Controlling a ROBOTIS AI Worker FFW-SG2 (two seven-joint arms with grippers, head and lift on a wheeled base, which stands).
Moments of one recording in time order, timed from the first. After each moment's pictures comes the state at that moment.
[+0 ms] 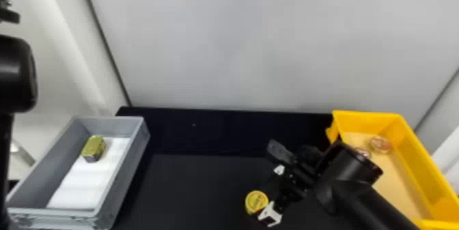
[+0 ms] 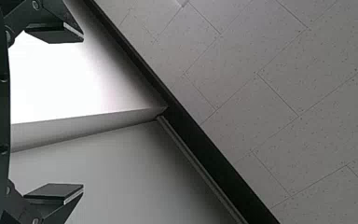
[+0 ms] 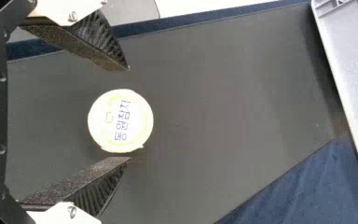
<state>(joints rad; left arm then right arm) -0.49 0.40 -0.04 -2.24 -0.37 0.16 0.43 -0.48 -0.17 0.59 -1.00 0.40 0.55 0.99</state>
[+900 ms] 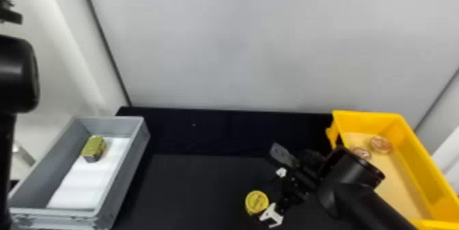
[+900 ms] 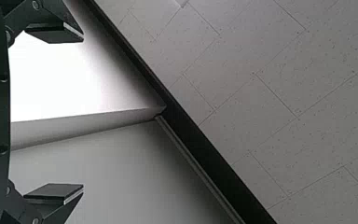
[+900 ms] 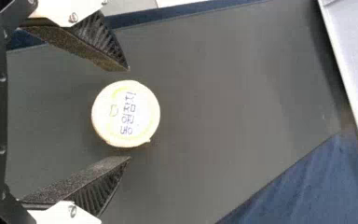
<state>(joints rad) -0.49 0.40 -0.04 -2.23 -0.37 0.15 0.43 -0.49 -0.15 0.56 -0.90 0.39 0.47 0.94</state>
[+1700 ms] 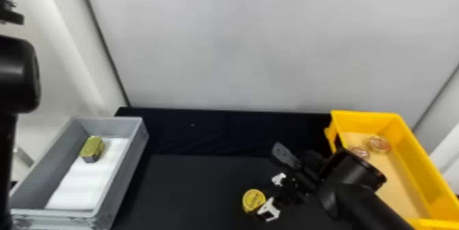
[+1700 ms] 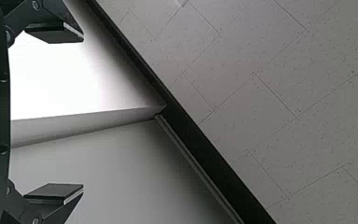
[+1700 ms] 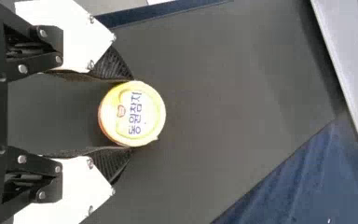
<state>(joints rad) -0.49 0.40 -0.04 -2.23 -0.37 0.15 0.44 -0.47 -0.14 0.54 -0.90 0.37 0.49 0.93</state>
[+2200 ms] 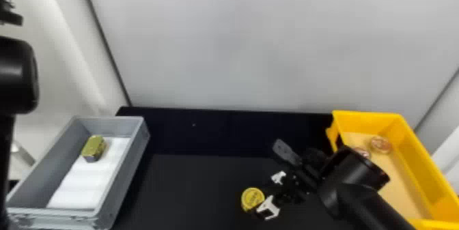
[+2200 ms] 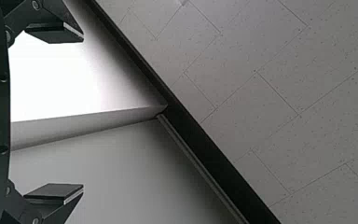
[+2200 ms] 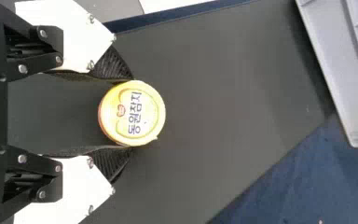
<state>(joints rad) -0.49 0.41 -0.04 -2.23 -0.37 0.16 0.43 -0.44 -0.16 0.51 -1.02 0.38 0.55 0.96</state>
